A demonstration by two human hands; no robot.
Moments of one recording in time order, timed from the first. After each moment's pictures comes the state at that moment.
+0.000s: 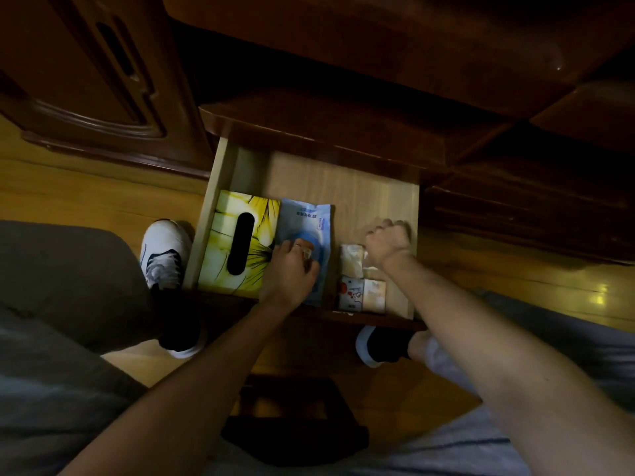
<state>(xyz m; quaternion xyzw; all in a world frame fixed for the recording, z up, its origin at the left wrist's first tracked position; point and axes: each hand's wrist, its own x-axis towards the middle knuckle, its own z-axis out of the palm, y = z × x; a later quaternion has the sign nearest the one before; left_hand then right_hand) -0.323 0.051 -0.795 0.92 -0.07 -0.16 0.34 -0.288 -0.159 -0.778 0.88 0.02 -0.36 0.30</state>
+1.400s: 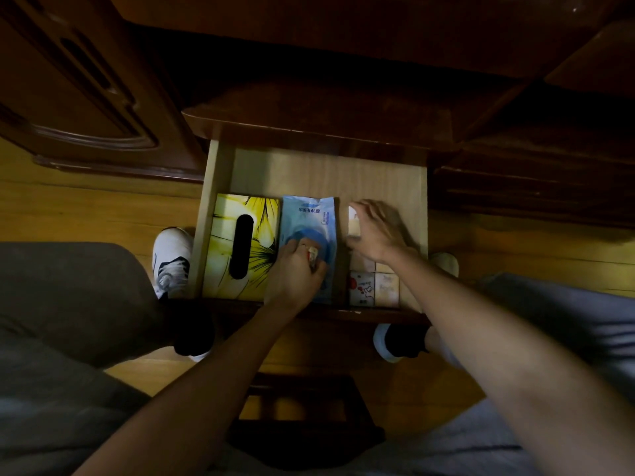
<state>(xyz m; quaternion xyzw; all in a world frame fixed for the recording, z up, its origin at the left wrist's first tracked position) -0.323 0.045 -0.802 0.93 -0.08 -0.18 0.31 -0.287 -0.164 -0.825 0.96 -0.10 -0.21 -0.17</state>
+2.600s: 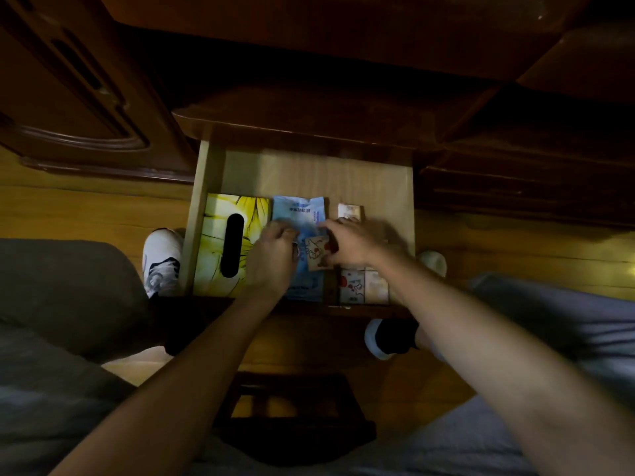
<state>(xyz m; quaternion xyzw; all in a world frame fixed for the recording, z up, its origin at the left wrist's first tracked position) -0.301 0.060 -0.788 0.96 -0.16 -0.10 0.20 -0.295 -0.138 -0.795 0.91 -0.02 -0.34 -0.22</state>
